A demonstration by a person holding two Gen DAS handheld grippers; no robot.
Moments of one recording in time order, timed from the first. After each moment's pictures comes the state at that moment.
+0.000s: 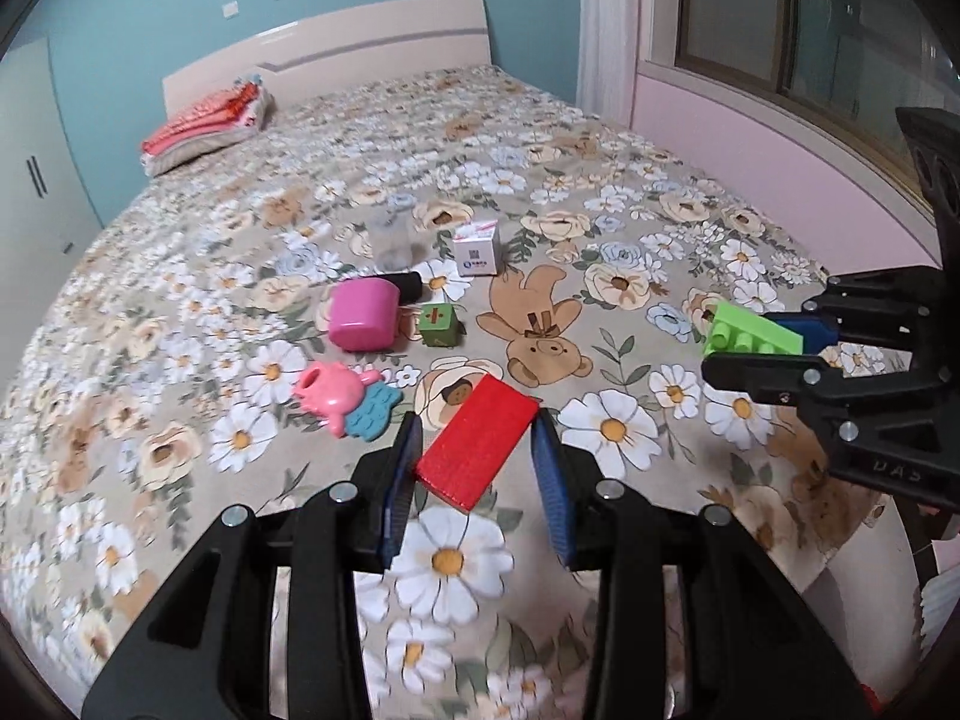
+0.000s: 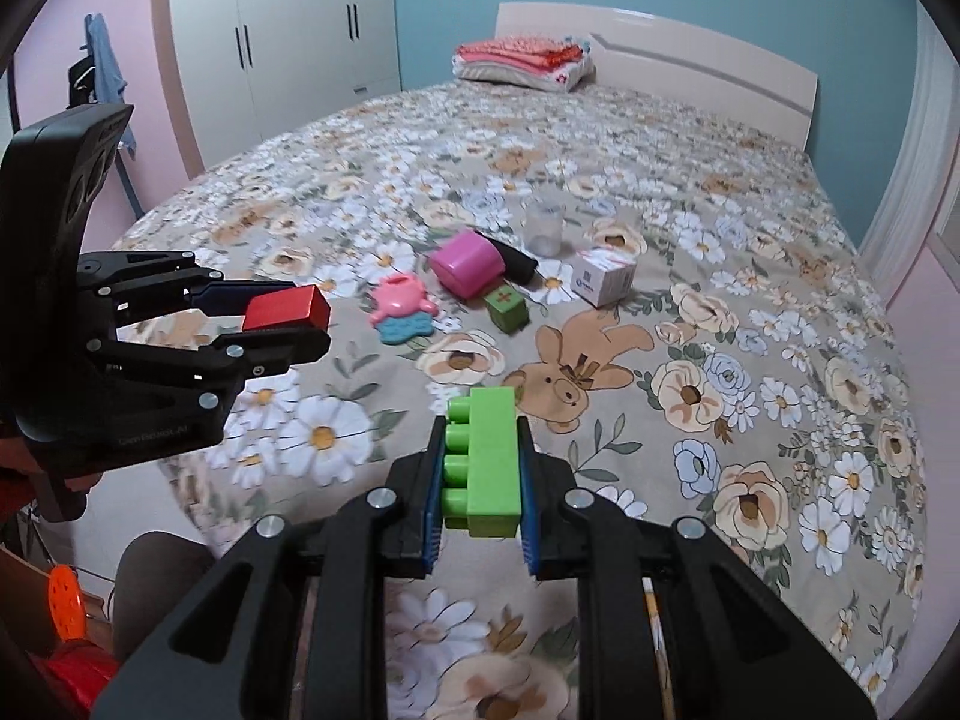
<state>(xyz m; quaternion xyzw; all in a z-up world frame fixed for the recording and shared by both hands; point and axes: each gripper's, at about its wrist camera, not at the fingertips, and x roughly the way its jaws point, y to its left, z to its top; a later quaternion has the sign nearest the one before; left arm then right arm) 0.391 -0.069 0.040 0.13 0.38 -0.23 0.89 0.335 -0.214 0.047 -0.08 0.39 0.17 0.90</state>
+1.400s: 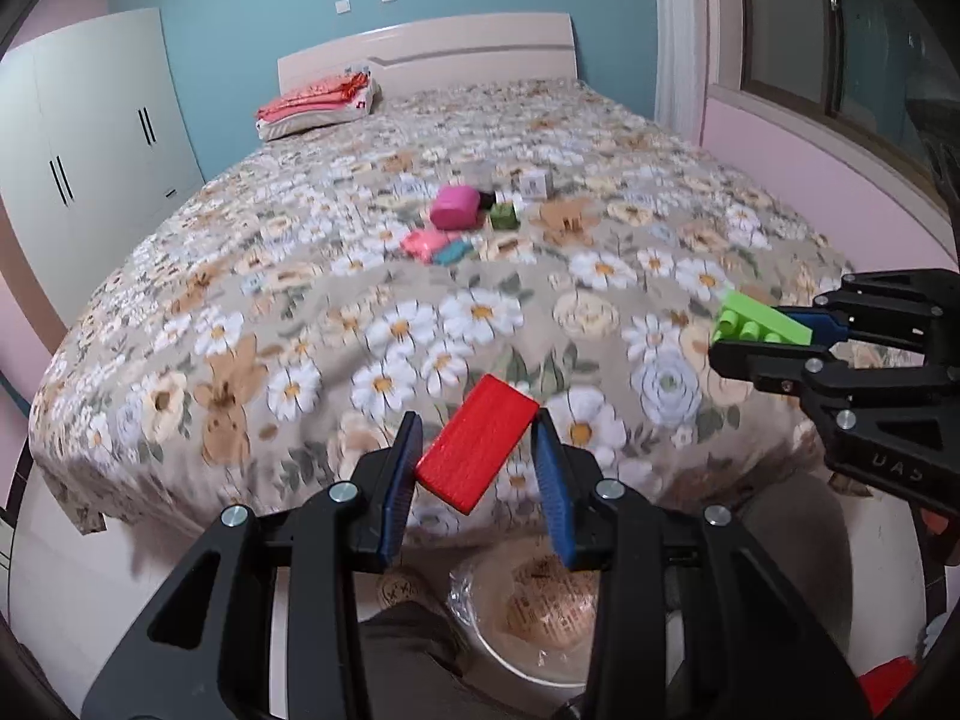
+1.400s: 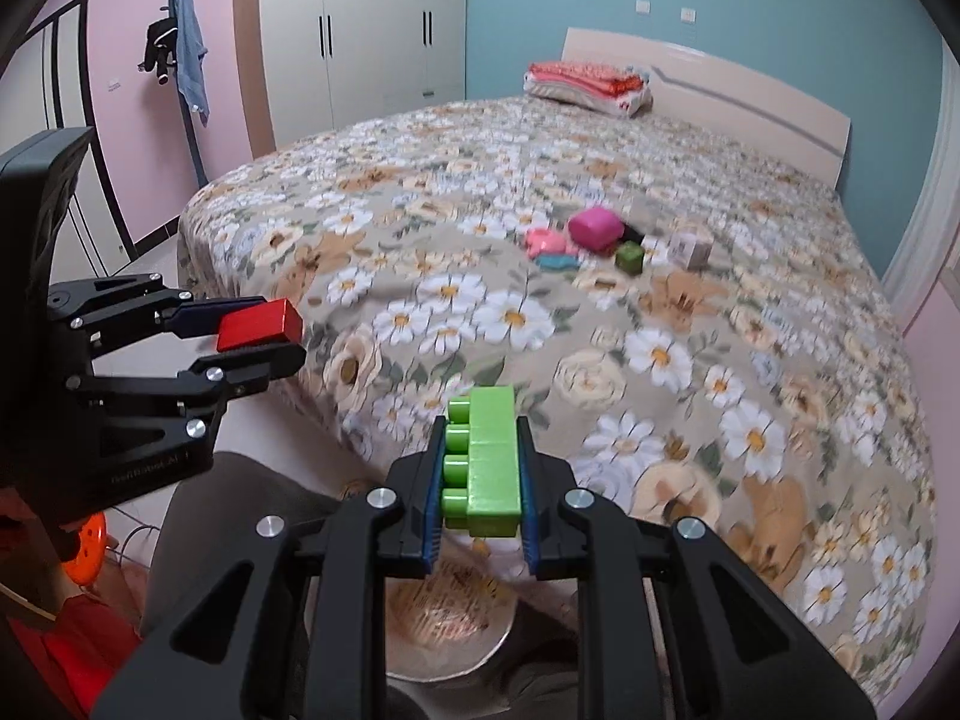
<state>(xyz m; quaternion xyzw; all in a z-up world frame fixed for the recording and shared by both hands) 0.158 0.002 0.022 0.10 0.37 -0.11 0.92 0.153 -0.148 0.031 -0.10 0.38 0.21 0.90</state>
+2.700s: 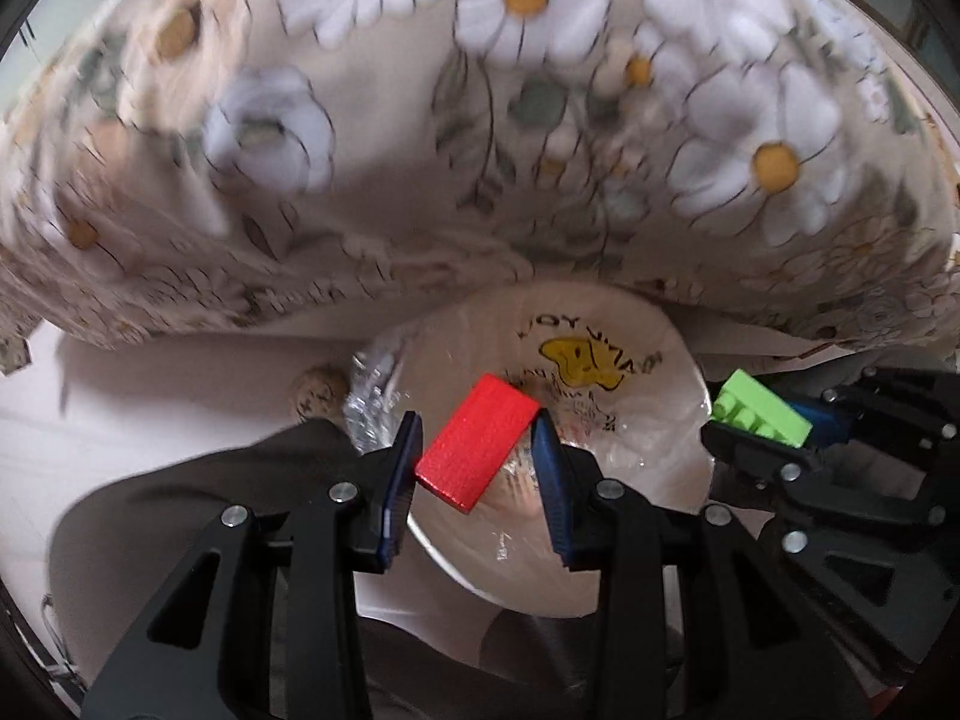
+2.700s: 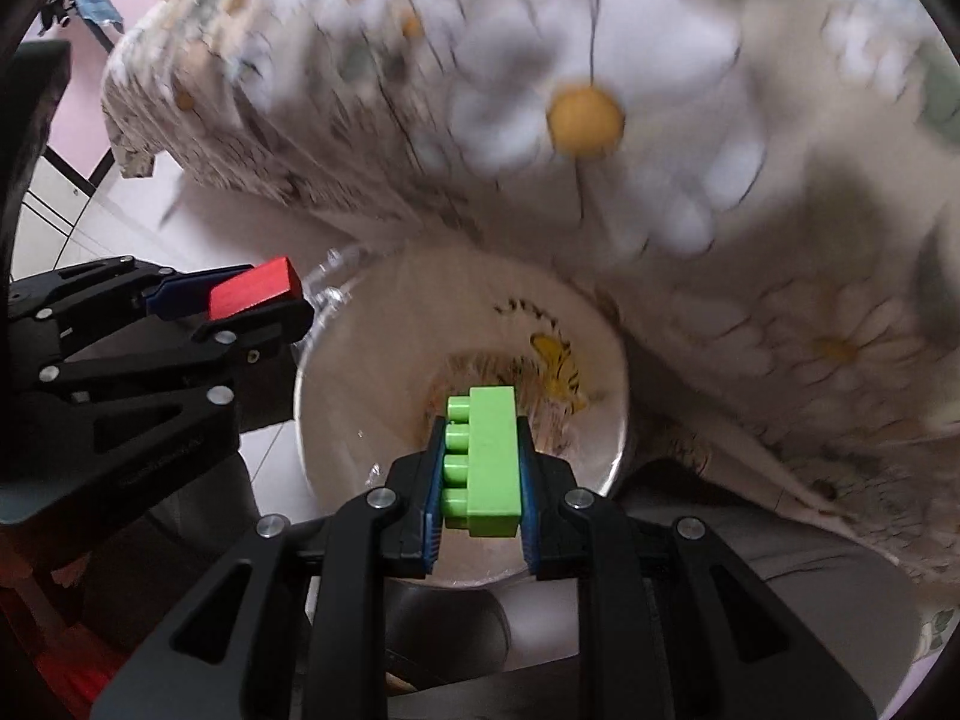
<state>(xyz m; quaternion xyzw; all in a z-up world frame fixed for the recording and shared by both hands) 0.180 0.000 -0.240 0.04 0.59 -0.09 0.80 0.150 -0.133 -0.233 -0.06 0.60 0.16 0.78</state>
